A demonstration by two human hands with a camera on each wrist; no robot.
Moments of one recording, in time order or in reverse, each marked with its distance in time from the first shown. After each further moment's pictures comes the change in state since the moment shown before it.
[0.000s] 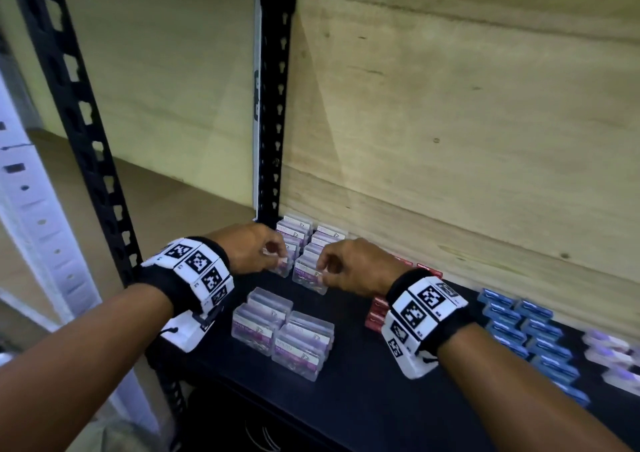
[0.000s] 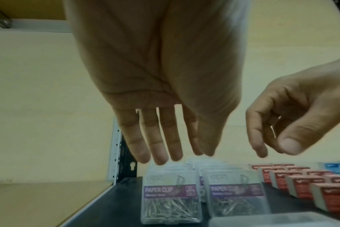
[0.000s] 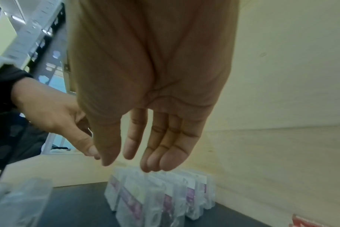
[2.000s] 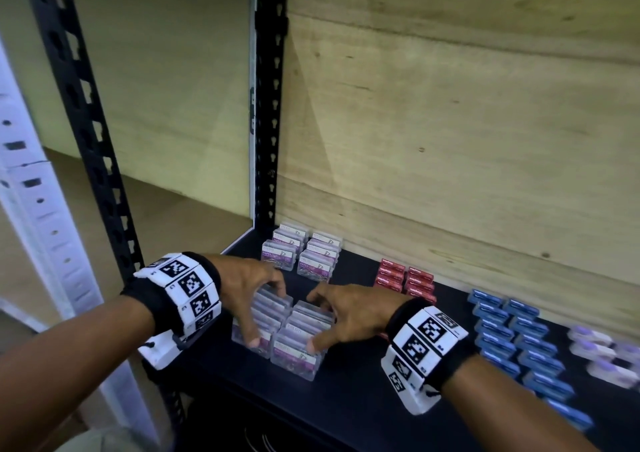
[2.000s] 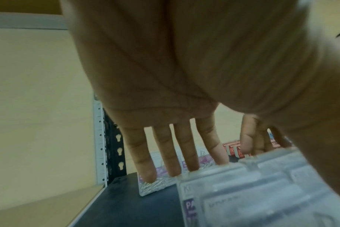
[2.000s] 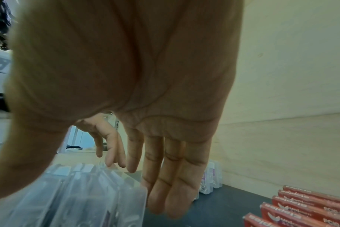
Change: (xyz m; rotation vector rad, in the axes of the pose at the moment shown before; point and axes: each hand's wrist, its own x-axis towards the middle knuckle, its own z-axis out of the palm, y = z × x) left_hand -0.028 0.013 0.001 0.097 -0.421 0.053; right_hand -0.039 -0.020 0.018 0.043 -0.350 0.089
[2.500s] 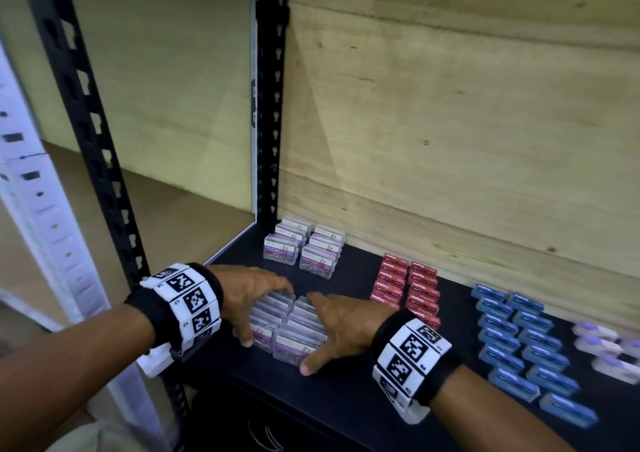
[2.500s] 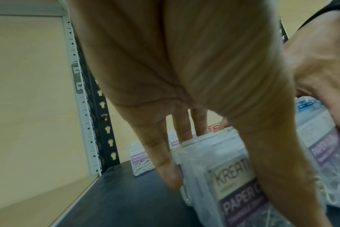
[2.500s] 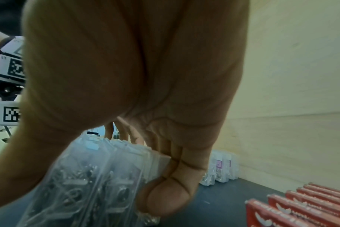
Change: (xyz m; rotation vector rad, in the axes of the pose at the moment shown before) left_hand 0.005 0.003 0.020 0.157 0.049 0.052; right_hand 0.012 -0.008 0.026 -0.127 -0.020 0.051
